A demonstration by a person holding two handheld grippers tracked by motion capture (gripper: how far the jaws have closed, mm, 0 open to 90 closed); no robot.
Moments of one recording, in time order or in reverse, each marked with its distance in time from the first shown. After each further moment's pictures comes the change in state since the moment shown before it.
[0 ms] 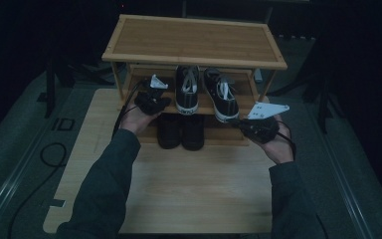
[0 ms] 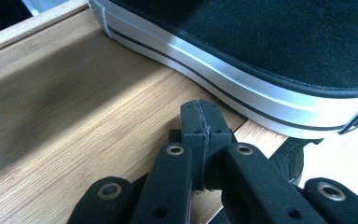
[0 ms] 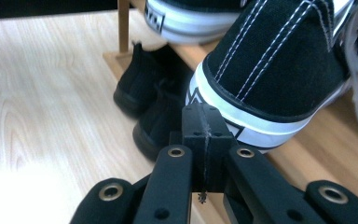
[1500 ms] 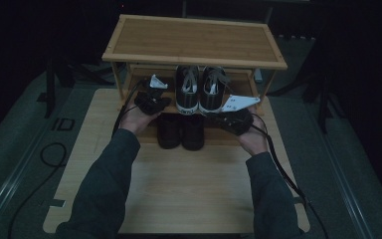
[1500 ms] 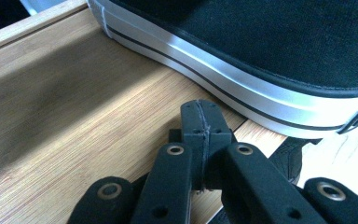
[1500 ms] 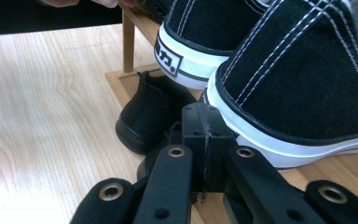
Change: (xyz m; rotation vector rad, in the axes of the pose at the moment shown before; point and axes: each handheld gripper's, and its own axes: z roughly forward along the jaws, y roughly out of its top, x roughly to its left) left arm 0.001 -0.001 0.000 -0.007 -0.011 -0.014; right arm 0.011 0.027 0.057 -0.008 0.030 -0.004
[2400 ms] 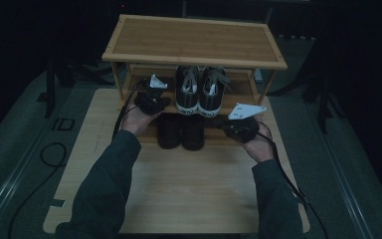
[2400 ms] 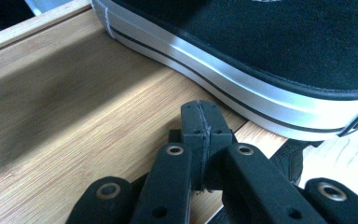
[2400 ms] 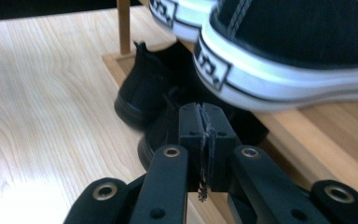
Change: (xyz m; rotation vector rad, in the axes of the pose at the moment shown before) left arm -0.001 0.000 -0.002 0.001 0.019 -0.007; right arm 0.001 -0.031 -0.009 0.034 -0.017 0.039
